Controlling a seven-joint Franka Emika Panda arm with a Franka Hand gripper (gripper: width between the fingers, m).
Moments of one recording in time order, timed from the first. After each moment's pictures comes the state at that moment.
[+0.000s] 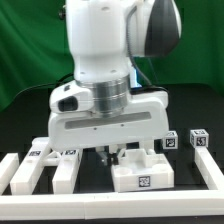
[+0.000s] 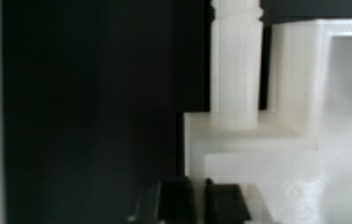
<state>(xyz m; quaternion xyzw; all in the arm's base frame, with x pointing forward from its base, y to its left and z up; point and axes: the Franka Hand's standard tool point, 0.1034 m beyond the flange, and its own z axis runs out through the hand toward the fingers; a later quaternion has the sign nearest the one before) 0.566 -0.012 0.025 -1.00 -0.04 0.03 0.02</state>
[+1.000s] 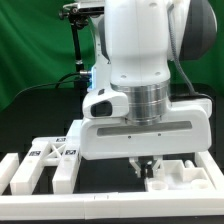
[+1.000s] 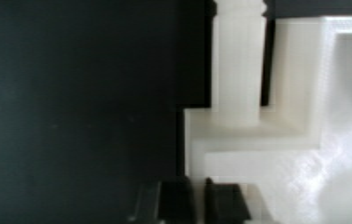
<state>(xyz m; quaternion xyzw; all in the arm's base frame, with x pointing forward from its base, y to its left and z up) 0.615 0.038 0.026 -1.00 0.02 0.01 0.02</state>
